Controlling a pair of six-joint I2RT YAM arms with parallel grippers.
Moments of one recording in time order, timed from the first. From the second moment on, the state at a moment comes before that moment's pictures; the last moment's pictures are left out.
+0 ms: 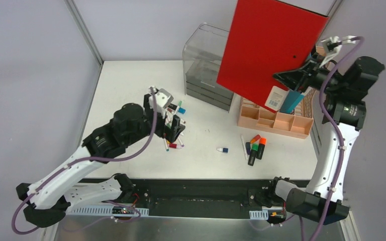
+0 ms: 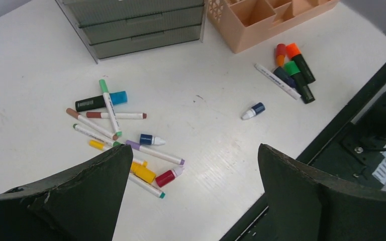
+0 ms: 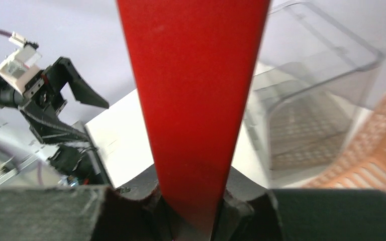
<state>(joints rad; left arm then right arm) -0.92 0.81 1.10 -0.62 -0.15 -0.15 -0.23 1.15 1.51 -0.44 -1.27 0.21</state>
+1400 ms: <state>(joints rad) -0.53 0.92 1.00 -0.53 0.14 -0.07 -0.64 1.04 1.27 -0.49 -0.86 0.02</state>
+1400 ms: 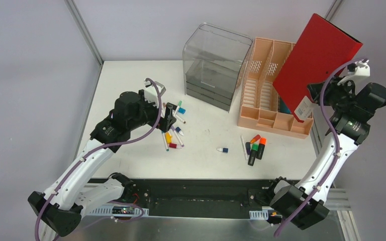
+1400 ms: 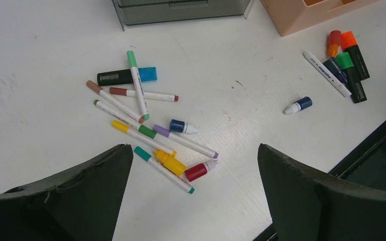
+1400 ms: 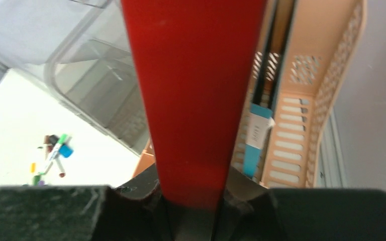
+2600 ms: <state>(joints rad) -0.53 0.92 1.00 -0.53 0.14 -0.07 -0.20 1.16 0.85 0.11 -0.30 -0.01</state>
